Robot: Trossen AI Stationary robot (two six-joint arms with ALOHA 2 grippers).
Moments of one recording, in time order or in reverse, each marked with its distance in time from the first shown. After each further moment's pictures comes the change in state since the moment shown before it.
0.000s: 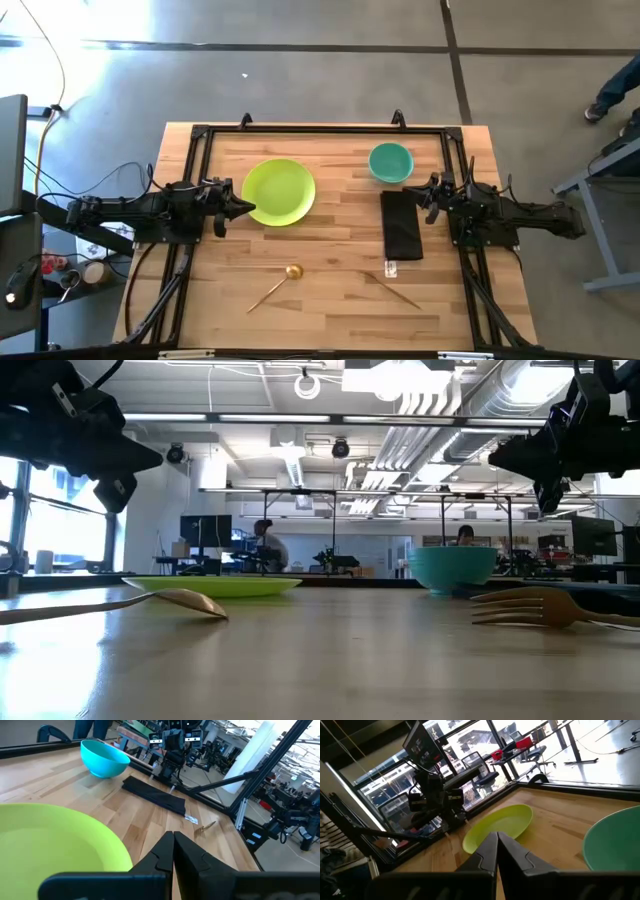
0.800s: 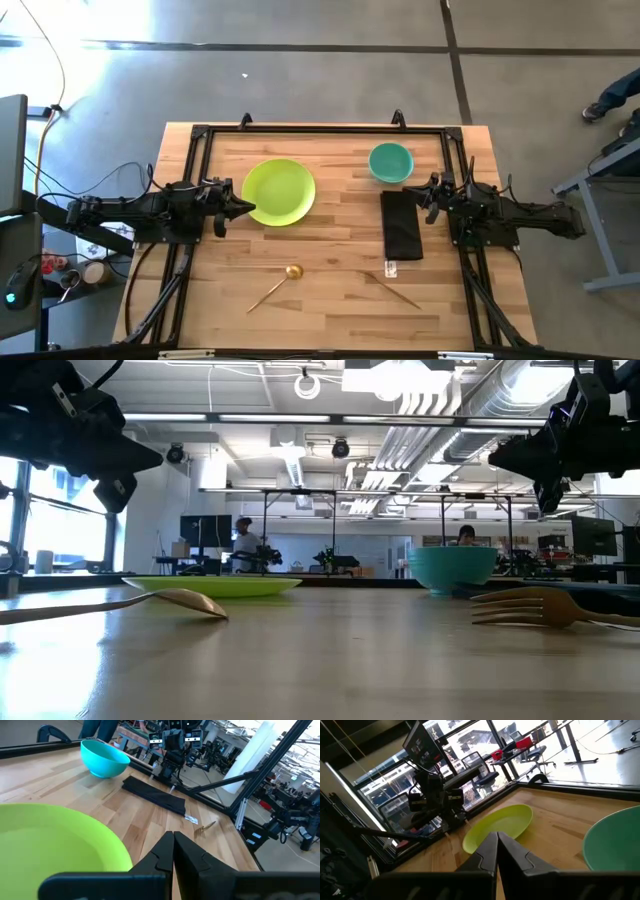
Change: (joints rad) left arm 0.000 0.000 0.000 0.000 0.000 0.000; right arm 0.000 0.000 0.000 0.000 0.000 0.000
